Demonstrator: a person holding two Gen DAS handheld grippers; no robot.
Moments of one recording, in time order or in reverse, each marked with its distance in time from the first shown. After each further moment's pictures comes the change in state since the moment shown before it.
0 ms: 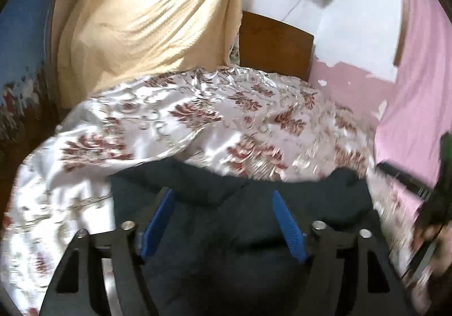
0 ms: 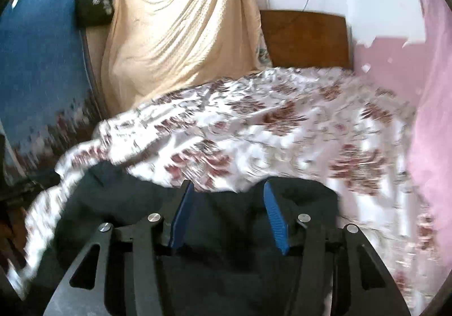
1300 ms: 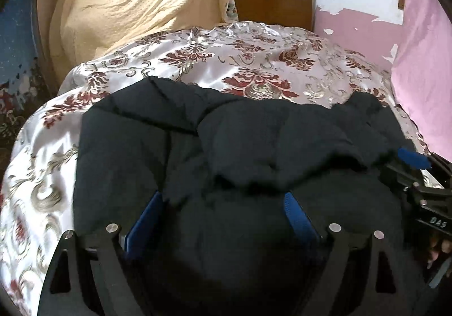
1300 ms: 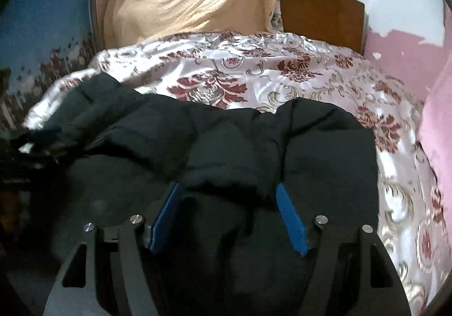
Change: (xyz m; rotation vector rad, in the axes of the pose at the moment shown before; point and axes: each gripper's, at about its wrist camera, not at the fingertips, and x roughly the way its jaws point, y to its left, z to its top) left arm 0.032 -0.027 -0.086 0.142 0.178 0.105; right arm 0.019 0.036 -0.095 -0.144 0.173 -0.072
